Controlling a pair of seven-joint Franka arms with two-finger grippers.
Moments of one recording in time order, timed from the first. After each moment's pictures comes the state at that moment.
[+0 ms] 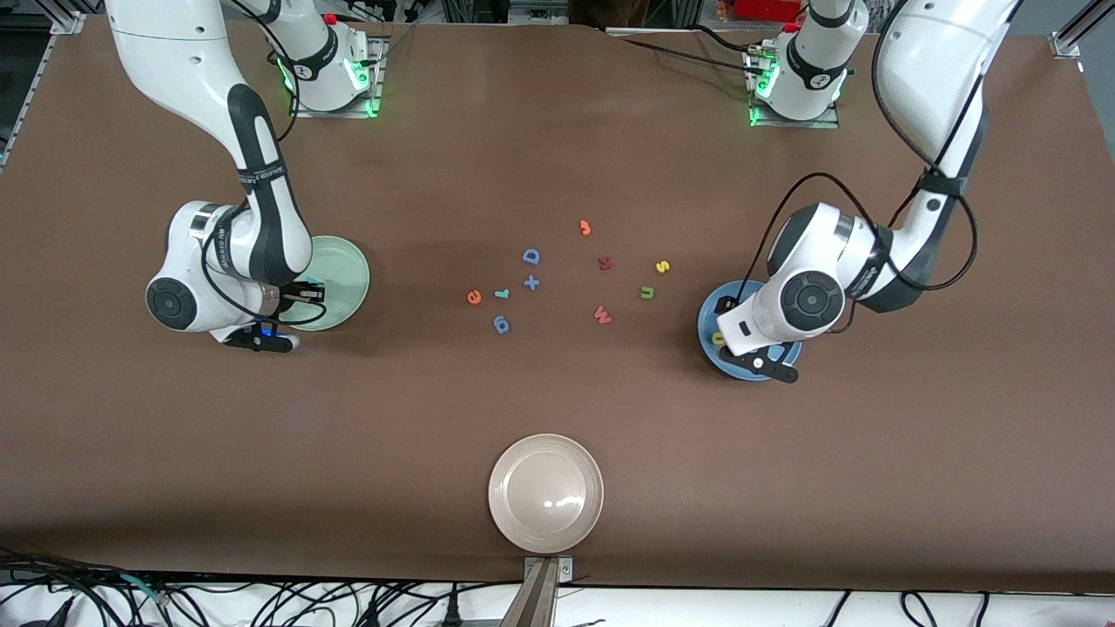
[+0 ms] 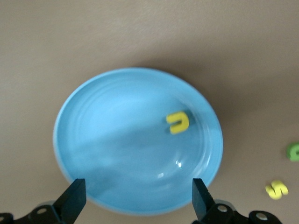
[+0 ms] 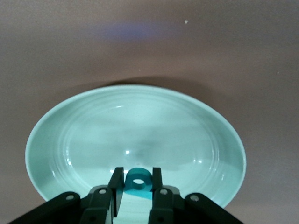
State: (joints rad) left arm -0.06 0.53 -0.28 -1.73 0.20 1.96 -0.10; right arm 0.51 0.56 -0.47 -1.94 0.34 2.00 -0.05
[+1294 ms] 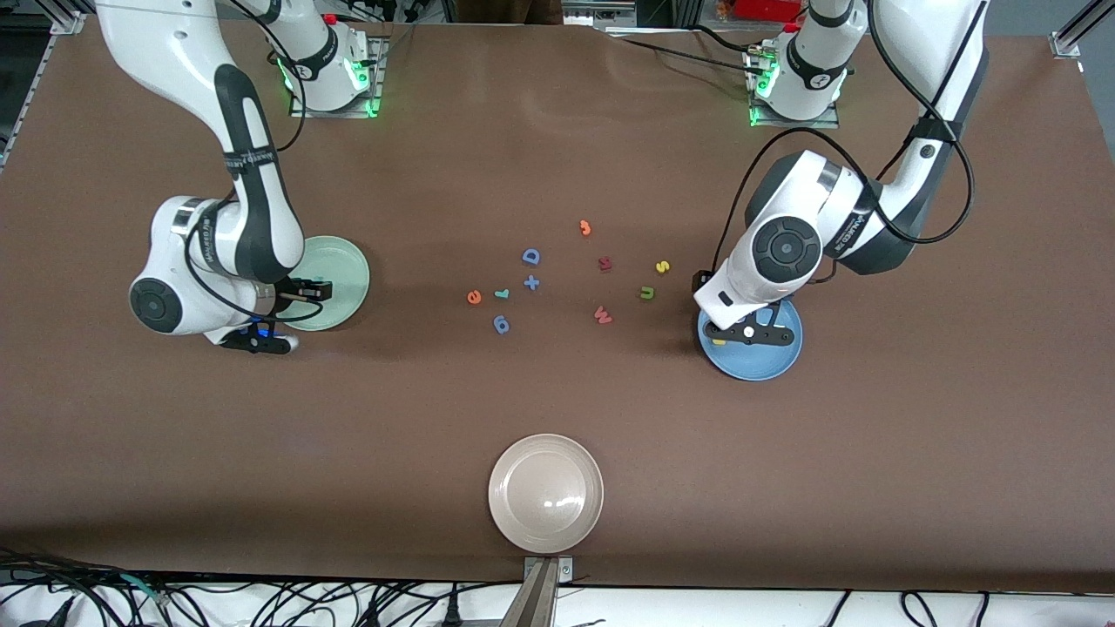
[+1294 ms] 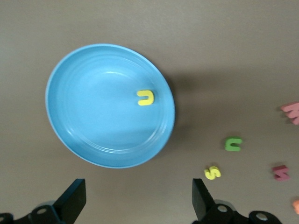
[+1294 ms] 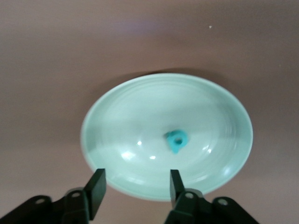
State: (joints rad) left arm -0.08 0.44 -0.36 -1.74 0.14 1.89 -0.41; right arm 0.52 0.50 -0.48 -1.82 0.35 1.82 0.01
